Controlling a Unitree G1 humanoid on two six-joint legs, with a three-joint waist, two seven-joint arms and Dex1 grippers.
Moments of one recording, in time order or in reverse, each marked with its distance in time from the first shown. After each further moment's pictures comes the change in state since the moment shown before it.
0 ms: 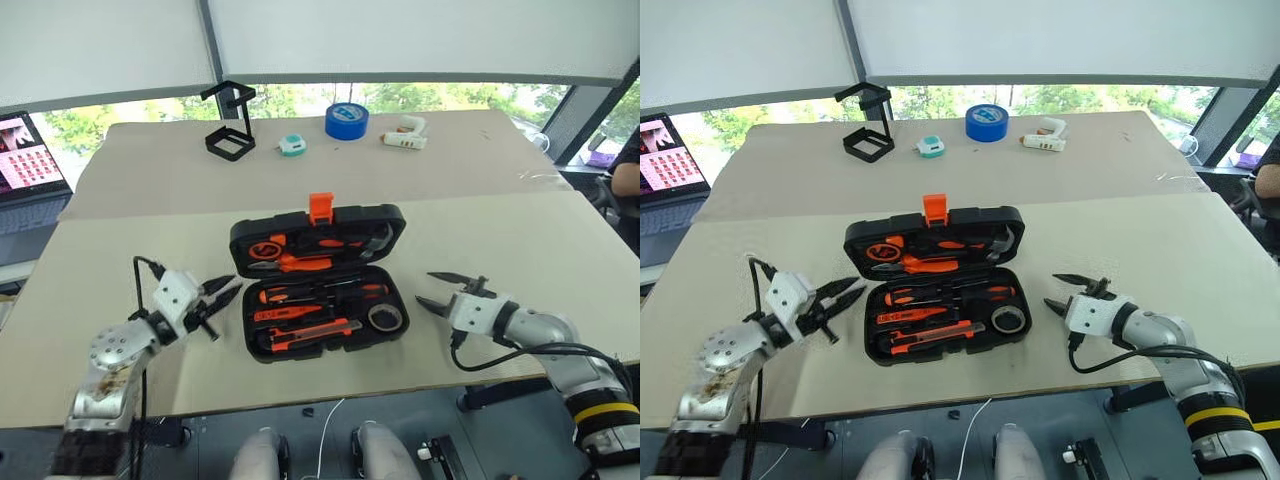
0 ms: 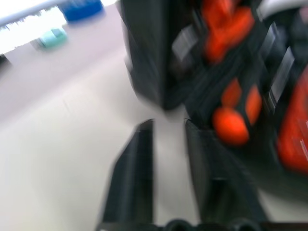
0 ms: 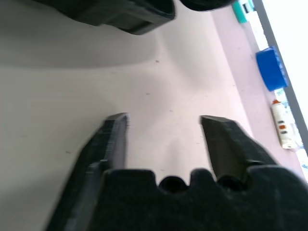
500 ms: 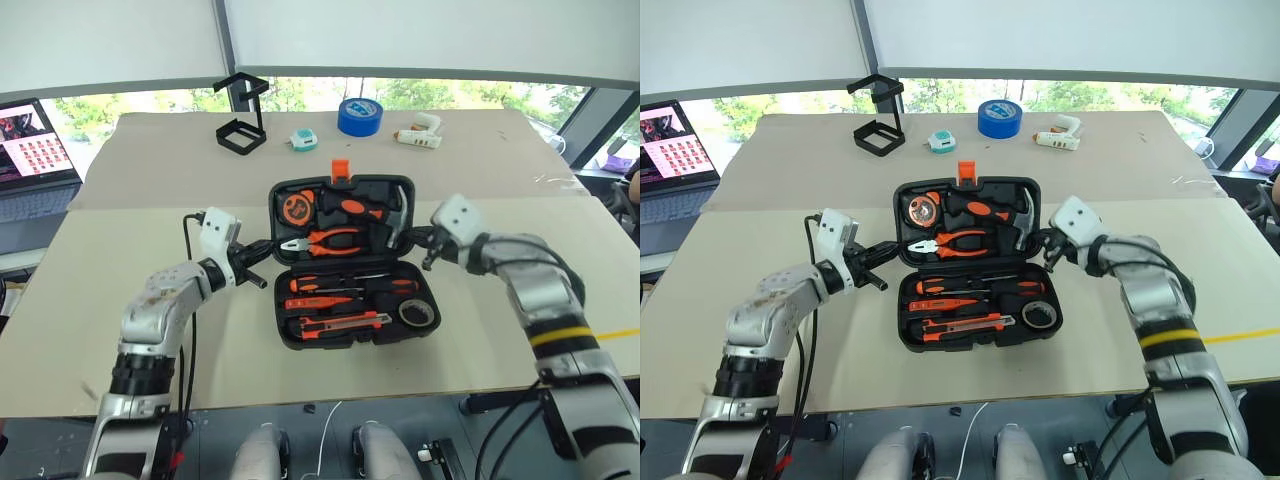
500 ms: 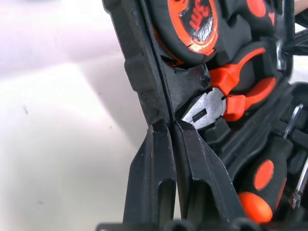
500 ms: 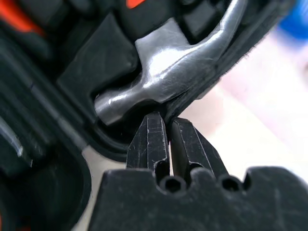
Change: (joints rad) left arm -0.332 -0.168 -0.045 -0.004 -0.076 0.459 0.174; right arm -0.266 0.118 0.008 -0.050 0.209 0.472 0.153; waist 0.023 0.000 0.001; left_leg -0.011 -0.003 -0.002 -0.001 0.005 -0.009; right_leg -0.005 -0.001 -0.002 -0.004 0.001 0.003
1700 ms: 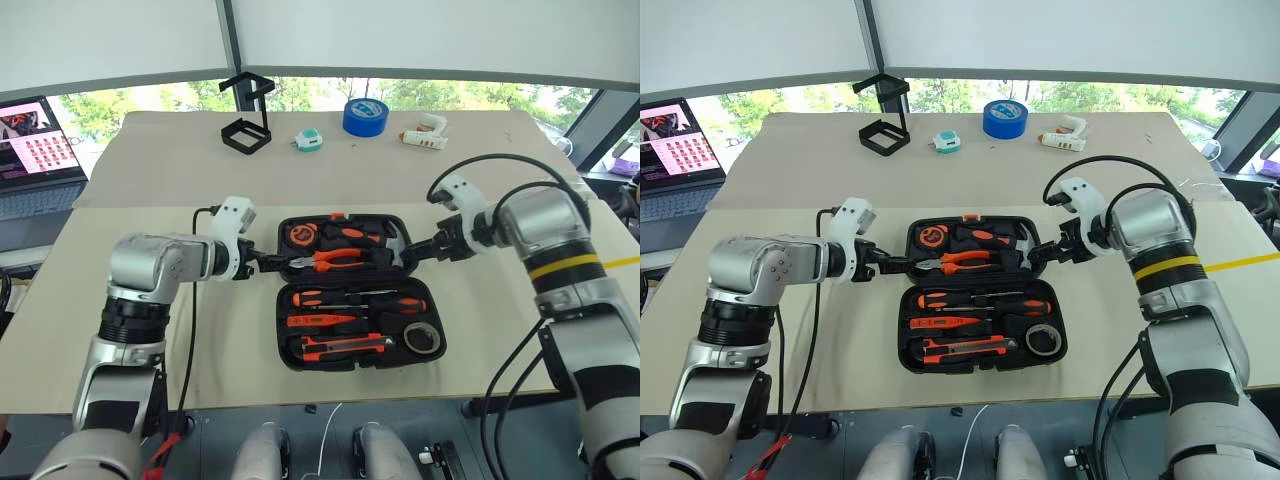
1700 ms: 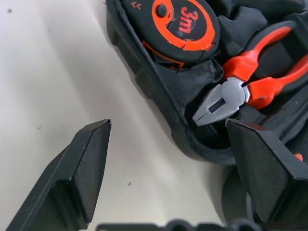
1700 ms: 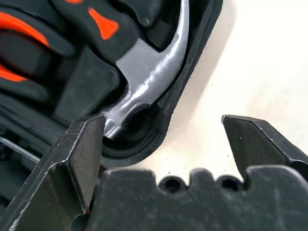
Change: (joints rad) left arm -0.390 0.079 -0.104 0.058 -0.098 0.912 0.165; right arm -0.528 0.020 0.207 0.240 0.106 1.250 0.250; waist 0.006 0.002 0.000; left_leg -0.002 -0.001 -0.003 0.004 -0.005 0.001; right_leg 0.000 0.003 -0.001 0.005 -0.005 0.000
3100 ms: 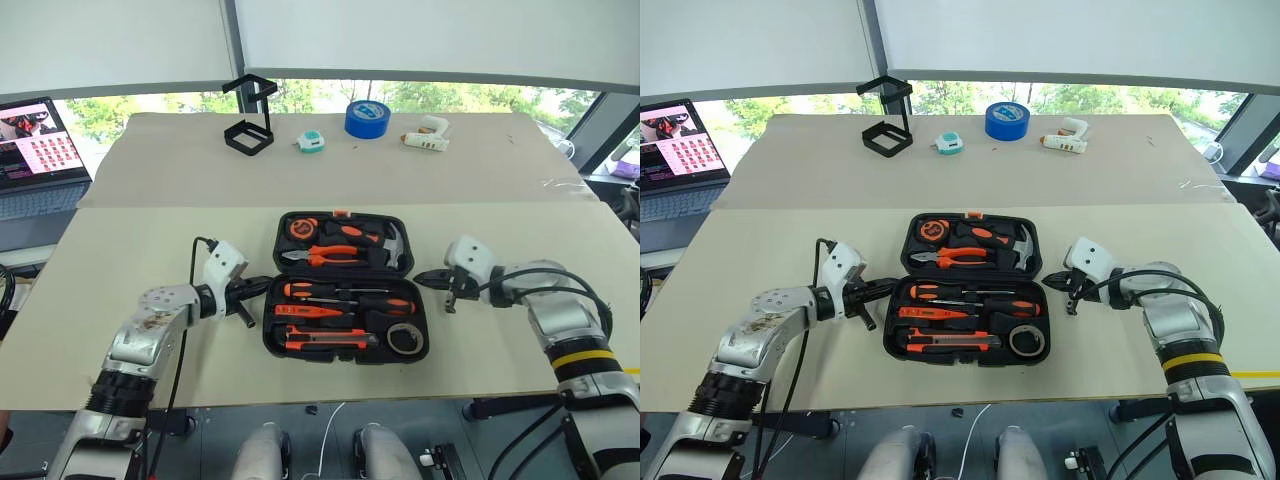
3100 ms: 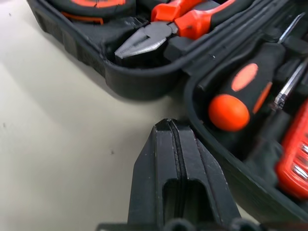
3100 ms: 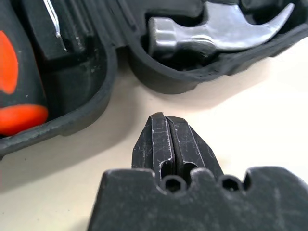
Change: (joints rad) left arm 0.379 0.049 -0.062 -0.010 0.148 -0.854 -0.308; right arm 0.512 -0.064 -0.185 -0.107 -0.049 -1.085 0.091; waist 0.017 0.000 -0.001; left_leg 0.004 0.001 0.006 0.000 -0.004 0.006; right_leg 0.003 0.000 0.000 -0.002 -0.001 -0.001
